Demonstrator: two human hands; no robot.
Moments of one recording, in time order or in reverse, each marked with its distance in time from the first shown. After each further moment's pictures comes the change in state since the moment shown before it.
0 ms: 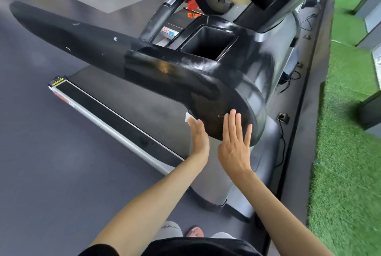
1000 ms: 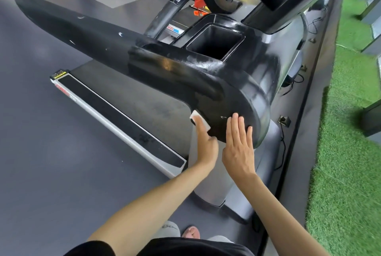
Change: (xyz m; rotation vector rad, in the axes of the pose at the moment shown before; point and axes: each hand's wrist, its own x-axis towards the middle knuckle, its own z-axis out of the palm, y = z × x) left_hand -0.011 -0.010 -0.001 0.444 -0.057 0.337; right_hand -0.004 0.012 0.001 -0.006 -0.043 -0.086
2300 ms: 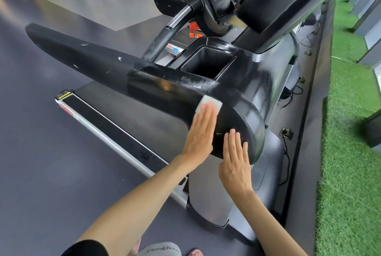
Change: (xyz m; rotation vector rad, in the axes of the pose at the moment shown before) left_hand 0.059 0.004 -0.029 0.887 0.177 0.814; right_hand 0.000 0.002 0.011 0.075 0.061 0.030
